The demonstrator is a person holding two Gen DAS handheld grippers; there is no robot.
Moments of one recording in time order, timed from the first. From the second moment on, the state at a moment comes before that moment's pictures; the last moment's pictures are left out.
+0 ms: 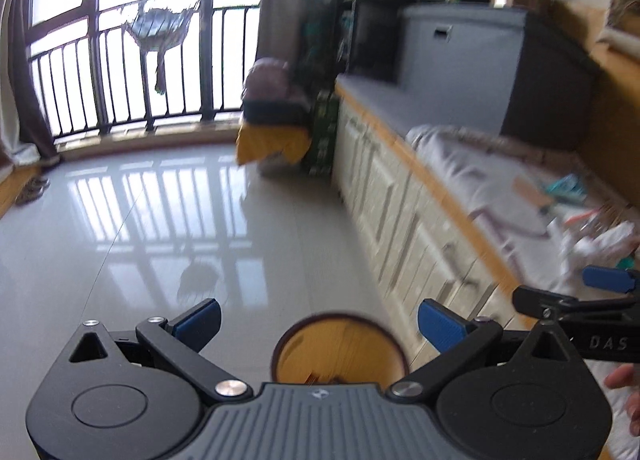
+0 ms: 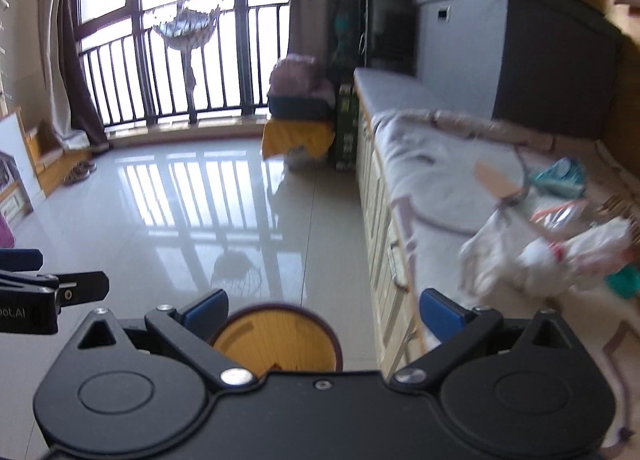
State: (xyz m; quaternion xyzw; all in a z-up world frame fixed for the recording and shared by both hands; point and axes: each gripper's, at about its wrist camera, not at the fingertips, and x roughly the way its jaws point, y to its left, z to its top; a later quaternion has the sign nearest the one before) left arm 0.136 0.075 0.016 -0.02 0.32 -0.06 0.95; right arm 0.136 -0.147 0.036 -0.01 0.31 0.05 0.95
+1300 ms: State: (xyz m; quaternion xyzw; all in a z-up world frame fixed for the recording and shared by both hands) left arm 0.174 -0.199 -0.007 0.02 0.20 -0.43 0.88; right arm 0.085 -0.411 0.045 0.03 0.24 -0.14 0.96
